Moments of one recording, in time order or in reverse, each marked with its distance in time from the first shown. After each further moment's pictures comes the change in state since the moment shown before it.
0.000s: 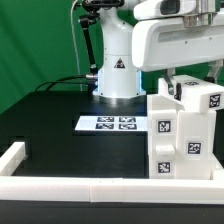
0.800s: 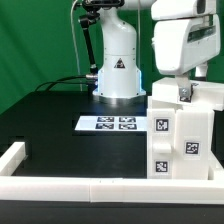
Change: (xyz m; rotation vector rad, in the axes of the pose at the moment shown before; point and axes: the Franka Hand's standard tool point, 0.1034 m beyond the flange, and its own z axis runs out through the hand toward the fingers) arm -0.004 -0.005 0.002 0.012 -0.017 -0.672
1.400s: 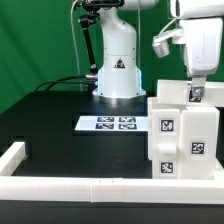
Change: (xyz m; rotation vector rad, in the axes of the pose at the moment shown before) arm 0.001 -0.005 0.001 0.007 -0.019 -0.478
